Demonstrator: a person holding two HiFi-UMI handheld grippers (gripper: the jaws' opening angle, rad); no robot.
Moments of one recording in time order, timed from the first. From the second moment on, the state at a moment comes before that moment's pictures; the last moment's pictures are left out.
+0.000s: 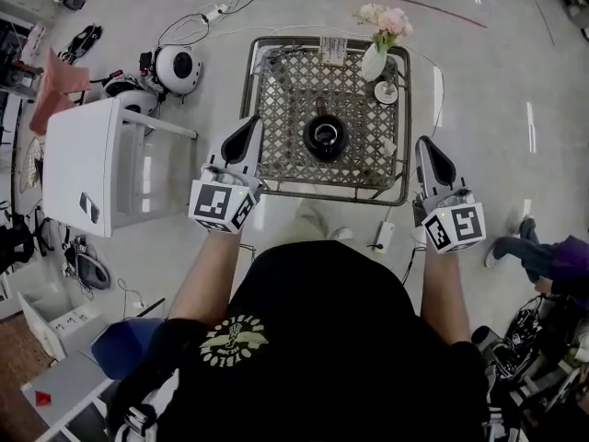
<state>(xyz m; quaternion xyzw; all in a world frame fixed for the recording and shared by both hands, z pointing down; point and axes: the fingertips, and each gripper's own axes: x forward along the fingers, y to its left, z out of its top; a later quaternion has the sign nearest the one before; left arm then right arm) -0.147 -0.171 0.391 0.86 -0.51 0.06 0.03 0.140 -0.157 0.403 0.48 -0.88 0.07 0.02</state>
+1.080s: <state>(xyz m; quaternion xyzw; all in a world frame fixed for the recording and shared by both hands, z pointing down) -0.119 -0.305 0.423 0.92 -0.39 0.04 0.05 0.097 -0.251 0.391 0.53 -0.85 0.05 0.05</state>
